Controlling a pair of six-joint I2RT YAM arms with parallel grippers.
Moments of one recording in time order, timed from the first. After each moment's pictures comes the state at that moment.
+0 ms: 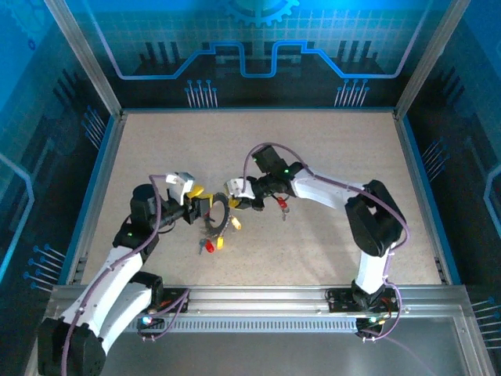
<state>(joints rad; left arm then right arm) -0.19 0.78 0.43 0.03 0.56 -0.03 0.69 1.81 1.27 -0.34 -0.76 -0.92</state>
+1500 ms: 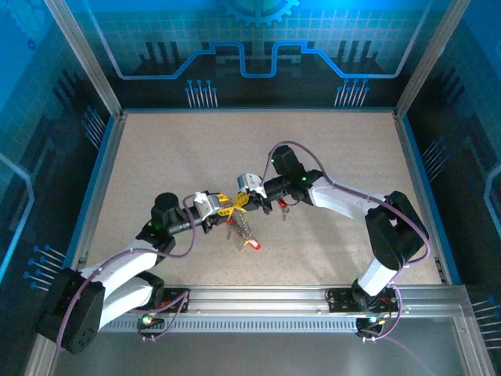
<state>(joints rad) -0.36 1.04 0.27 0.56 0.65 0.32 0.65 1.66 1.09 -0.16 -0.96 -0.70</state>
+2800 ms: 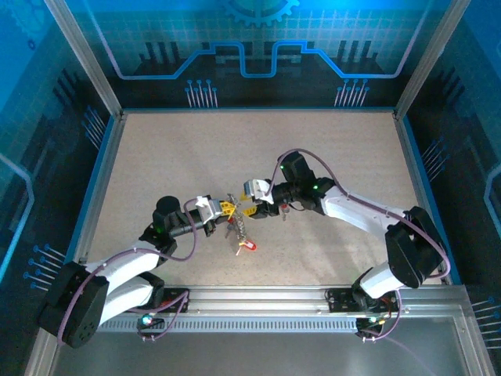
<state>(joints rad) -0.38 1.07 0.23 0.67 0.69 0.31 0.66 1.50 0.98 -0.16 -0.79 -0.75</state>
